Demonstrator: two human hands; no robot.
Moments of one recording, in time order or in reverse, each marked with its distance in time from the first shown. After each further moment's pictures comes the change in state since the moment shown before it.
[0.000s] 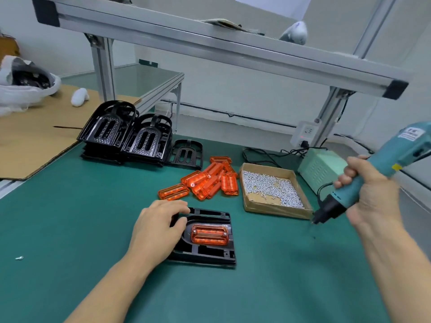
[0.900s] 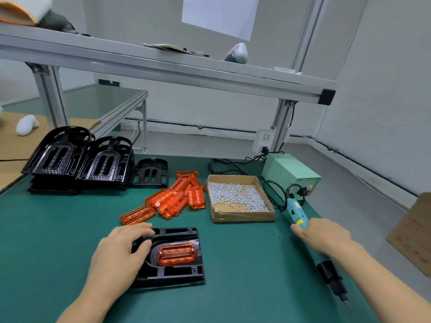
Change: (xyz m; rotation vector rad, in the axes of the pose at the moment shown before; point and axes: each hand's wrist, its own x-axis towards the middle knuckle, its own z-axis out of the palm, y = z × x) left_hand -0.004 0.002 -0.002 -0.094 -0.004 -0.014; right_hand 0.009 0.035 -0.091 -2.089 -0.294 0.318
